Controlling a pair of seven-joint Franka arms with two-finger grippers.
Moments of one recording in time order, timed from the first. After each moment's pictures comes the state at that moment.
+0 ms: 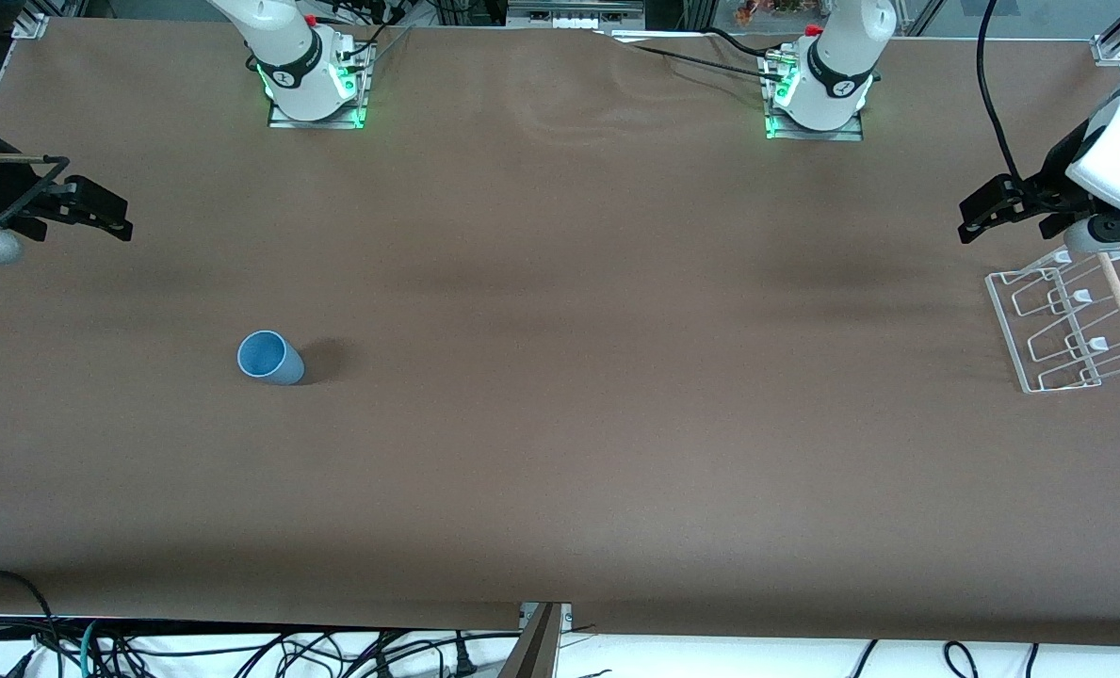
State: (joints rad) left arm -0.03 -0.07 -0.01 -1.72 0.01 1.65 -0.13; right arm 0.04 0.08 -0.01 -1.51 -0.04 1.52 0.00
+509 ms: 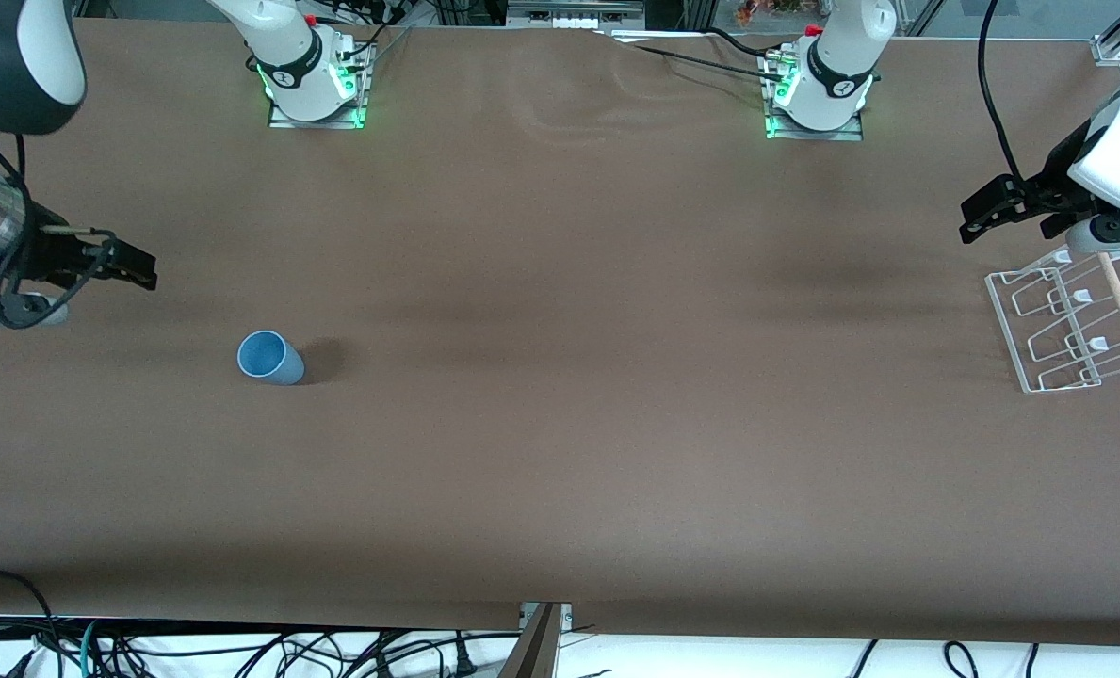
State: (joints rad) left arm -0.03 -0.07 -0.01 -1.72 0.01 1.65 -0.13; right arm 0.03 0.16 -0.01 -1.60 -0.06 1.70 -0.01
